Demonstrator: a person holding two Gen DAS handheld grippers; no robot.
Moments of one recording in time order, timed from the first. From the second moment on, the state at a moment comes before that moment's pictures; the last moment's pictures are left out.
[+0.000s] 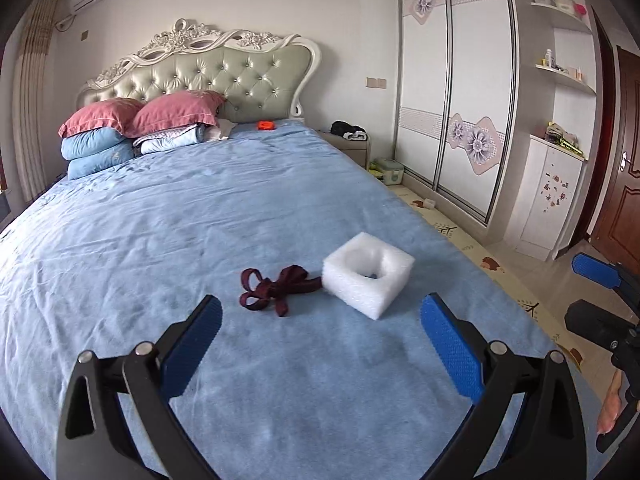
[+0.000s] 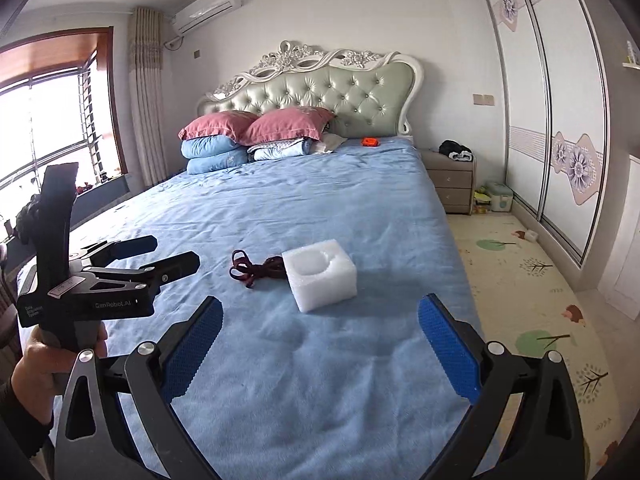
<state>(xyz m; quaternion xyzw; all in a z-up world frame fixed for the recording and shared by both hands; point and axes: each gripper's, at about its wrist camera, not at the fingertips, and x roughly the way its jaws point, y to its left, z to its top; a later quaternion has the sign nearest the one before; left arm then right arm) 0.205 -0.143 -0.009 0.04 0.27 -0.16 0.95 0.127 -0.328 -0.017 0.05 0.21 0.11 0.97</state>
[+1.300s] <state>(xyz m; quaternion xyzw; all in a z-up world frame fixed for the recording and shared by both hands) 0.333 -0.132 -0.091 0.05 0.35 -0.19 0.92 0.323 -0.284 -0.098 -0.01 0.37 0.14 0.92</state>
